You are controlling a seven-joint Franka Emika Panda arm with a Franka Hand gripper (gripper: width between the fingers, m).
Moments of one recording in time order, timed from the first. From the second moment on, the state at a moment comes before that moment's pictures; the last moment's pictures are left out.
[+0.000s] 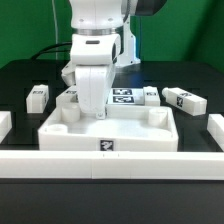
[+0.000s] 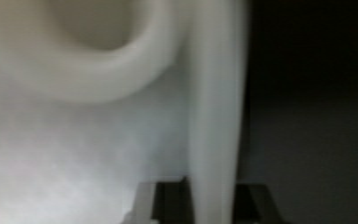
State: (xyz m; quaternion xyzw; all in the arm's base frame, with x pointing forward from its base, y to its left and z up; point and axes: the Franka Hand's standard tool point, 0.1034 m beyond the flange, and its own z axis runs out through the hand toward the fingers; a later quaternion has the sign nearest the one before) arm 0.463 -0.054 0.005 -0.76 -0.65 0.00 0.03
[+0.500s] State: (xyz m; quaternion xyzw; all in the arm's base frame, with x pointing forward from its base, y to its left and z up) arm 0.463 -0.054 0.005 -0.76 -0.65 0.00 0.03
